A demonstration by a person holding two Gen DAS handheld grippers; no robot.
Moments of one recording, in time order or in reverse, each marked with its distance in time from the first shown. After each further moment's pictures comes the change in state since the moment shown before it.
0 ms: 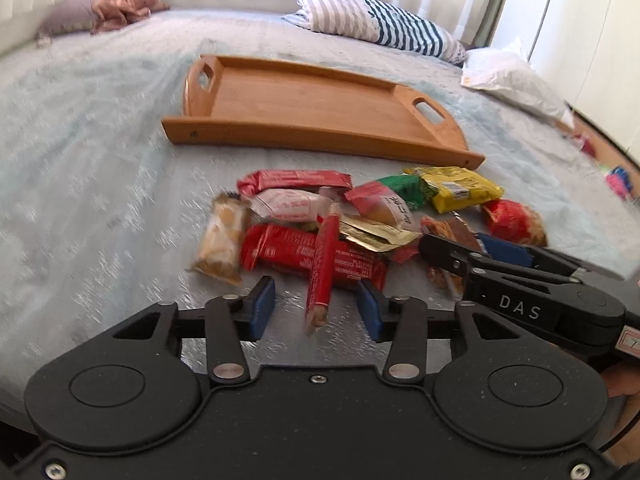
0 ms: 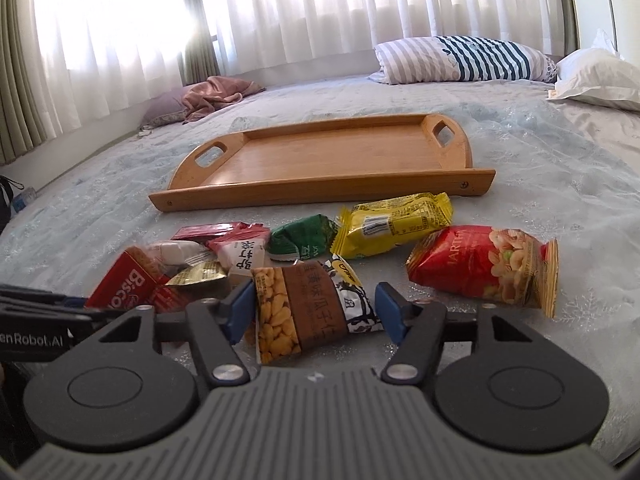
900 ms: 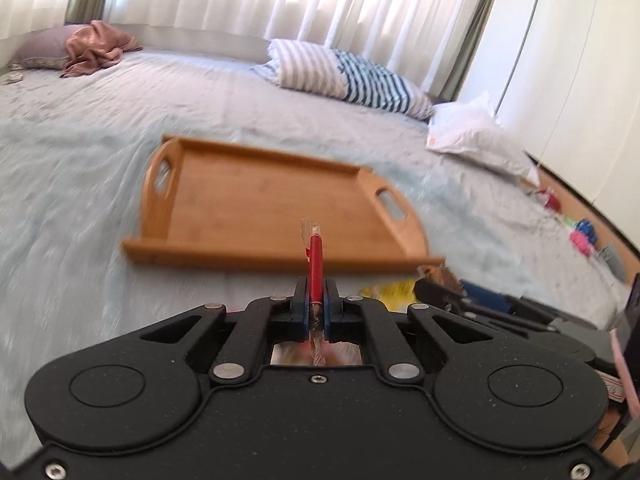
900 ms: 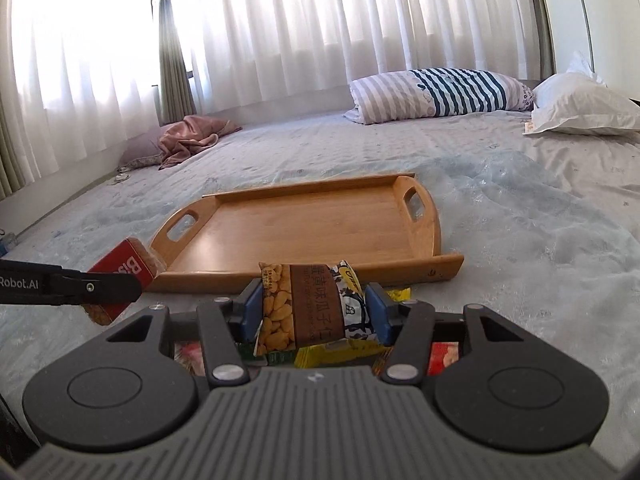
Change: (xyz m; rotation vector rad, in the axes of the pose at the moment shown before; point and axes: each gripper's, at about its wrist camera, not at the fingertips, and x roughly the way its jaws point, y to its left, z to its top) left arm -0.012 -0.009 0.098 -0.012 -0.143 -0.130; right arm 0.000 -0.018 0.066 0.038 -0.088 -0.066
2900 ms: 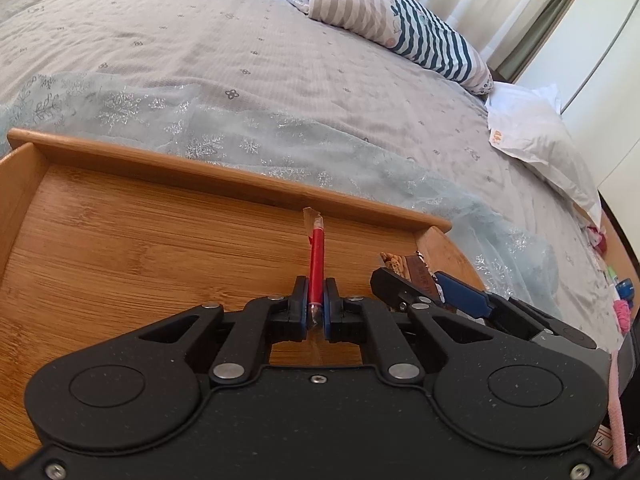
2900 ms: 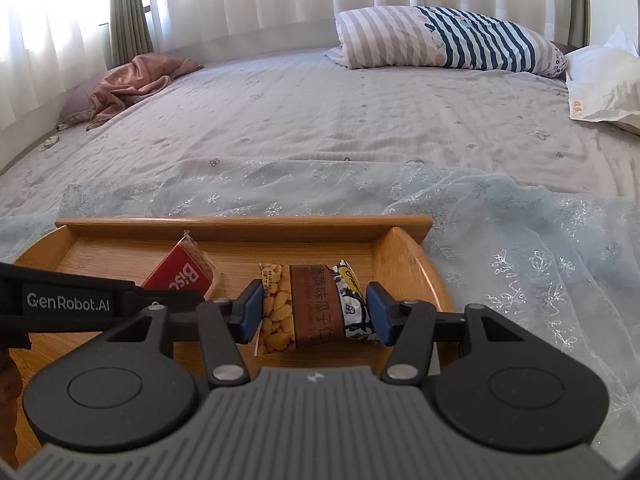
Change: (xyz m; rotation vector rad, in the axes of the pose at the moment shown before) left arm 0.322 0.027 0.124 -0.180 0.241 0.050; right arm 0.273 -0.064 0.104 -0.055 0.217 -0.054
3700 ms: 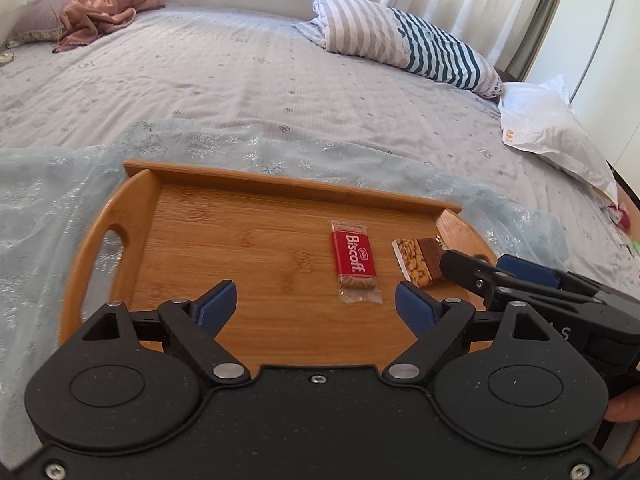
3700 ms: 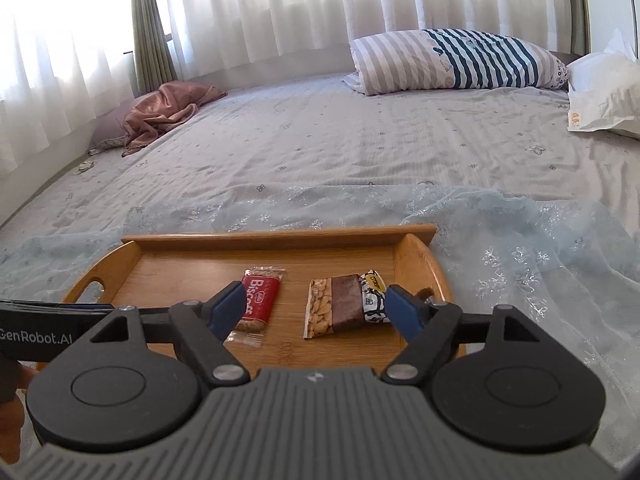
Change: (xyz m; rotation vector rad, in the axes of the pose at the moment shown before) left arm -0.104 0.009 -0.037 0.103 -0.088 0.120; right arm -0.079 0.015 -0.008 0.026 -0.070 0.072
